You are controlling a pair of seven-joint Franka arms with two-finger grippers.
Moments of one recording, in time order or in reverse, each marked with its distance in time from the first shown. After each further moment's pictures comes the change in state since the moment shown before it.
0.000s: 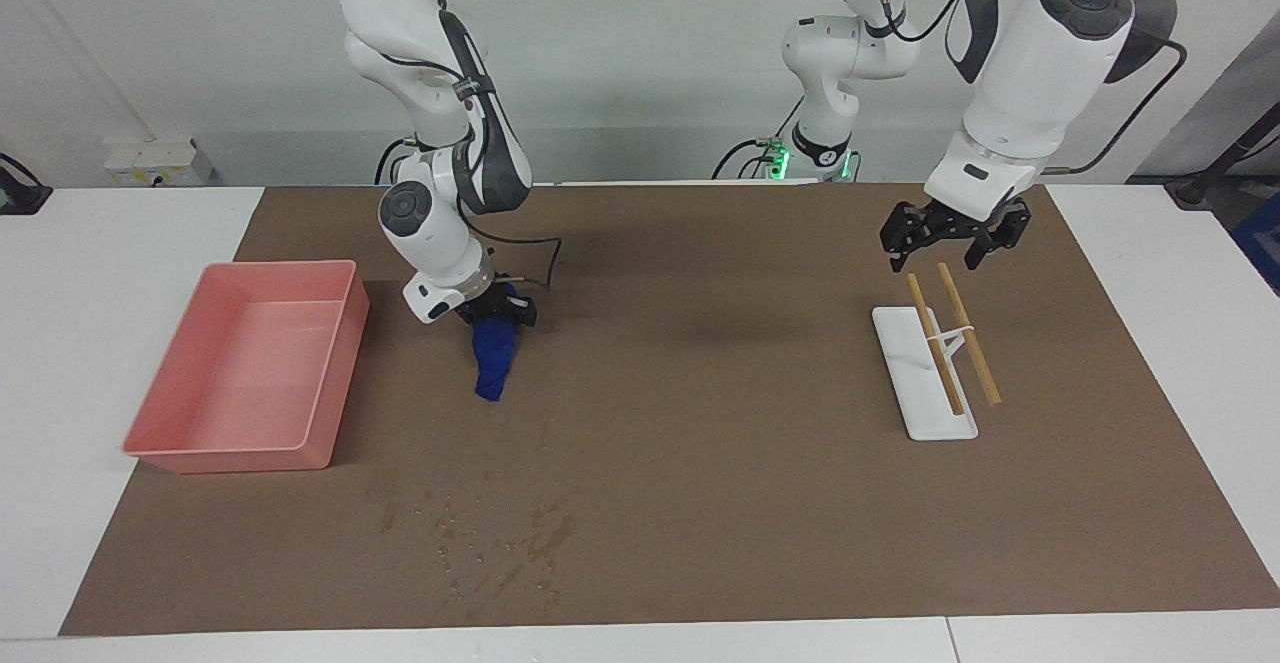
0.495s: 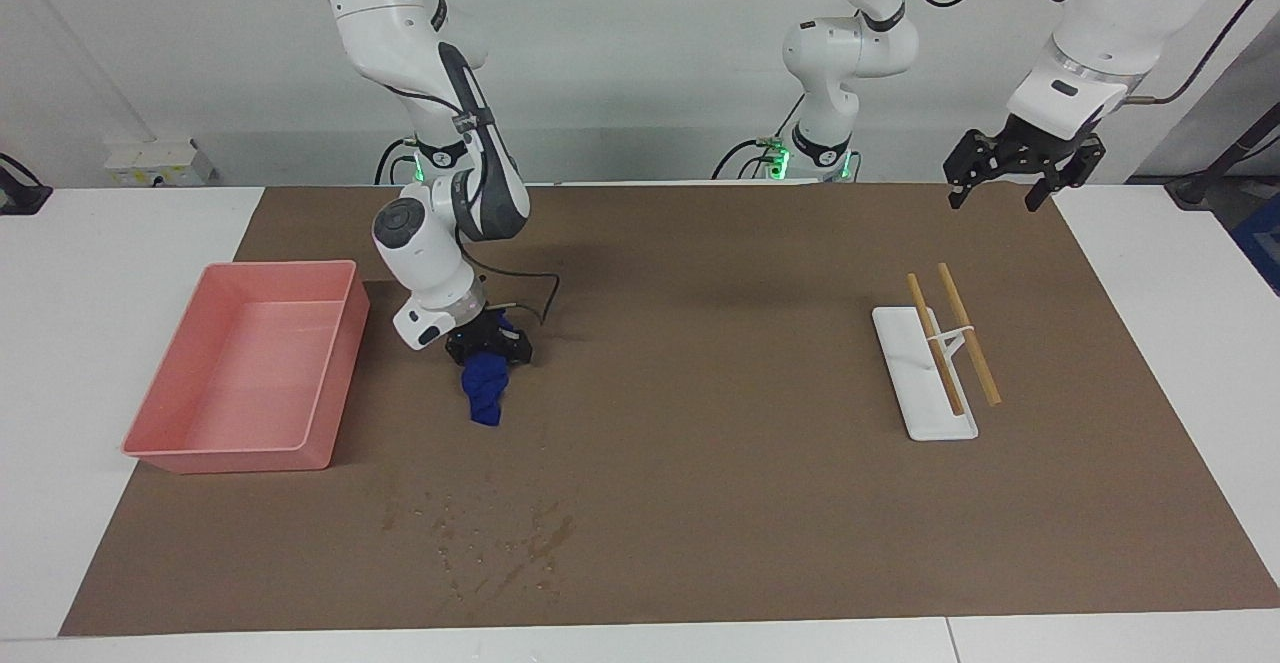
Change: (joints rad) left arm 0.077 -0.120 -0.007 -0.068 -0.049 -0.019 0.043; right arm -0.031 0.141 -0.002 0.131 -0.006 0.147 -0.103
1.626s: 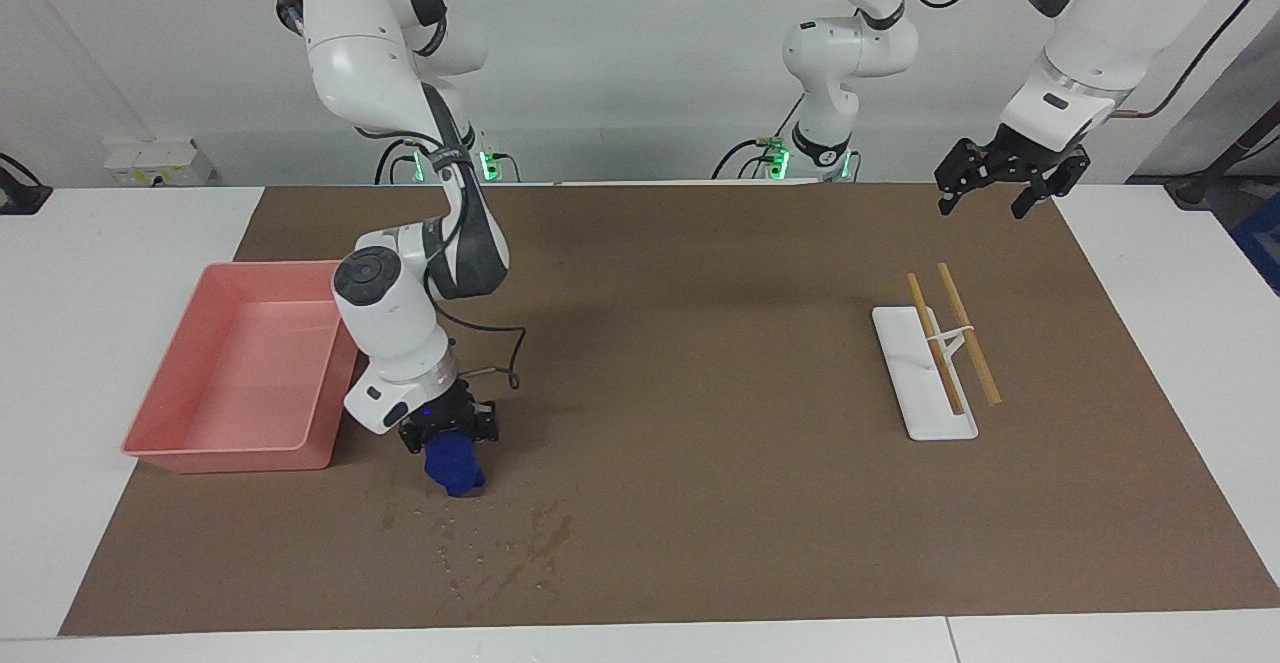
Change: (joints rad) left arm 0.024 -0.011 0.003 -0.048 -0.035 0.038 0.006; right arm -0.049 0.233 -0.014 0.623 -0.321 -0.359 -0.032
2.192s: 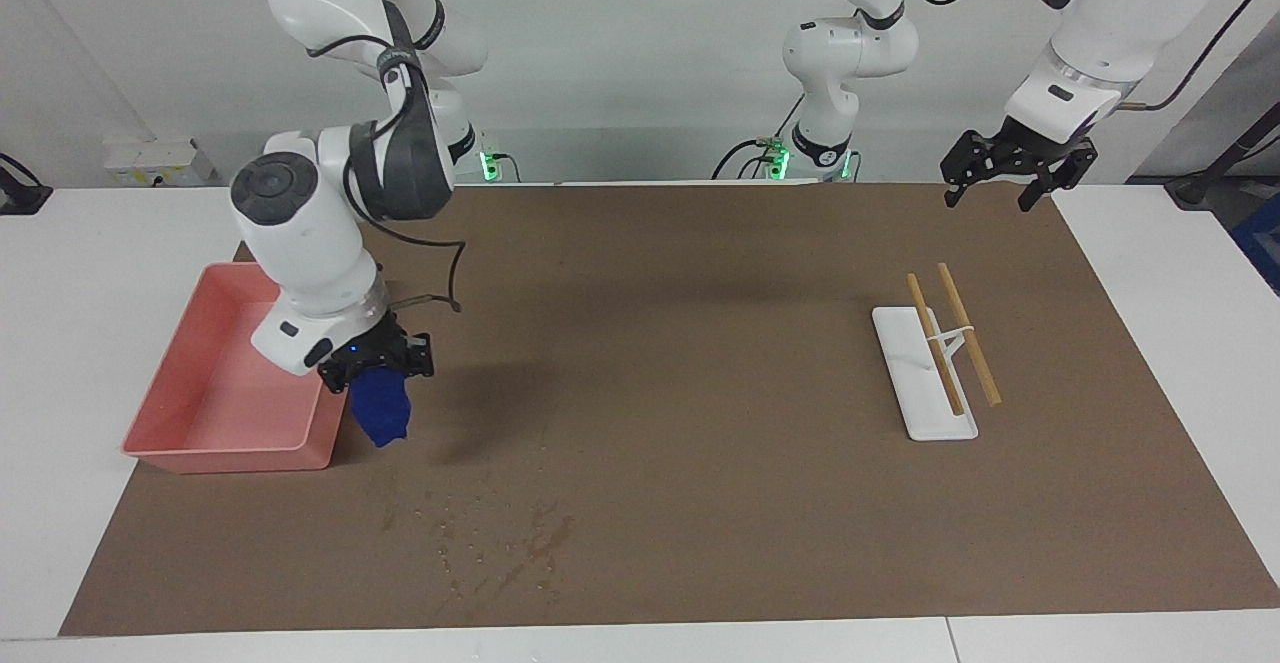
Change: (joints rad) left arm 0.003 -0.010 0.000 0.039 0.019 -0.060 0.025; right arm -0.076 -0.178 -0.002 0.102 -0.043 -0.407 -0.203
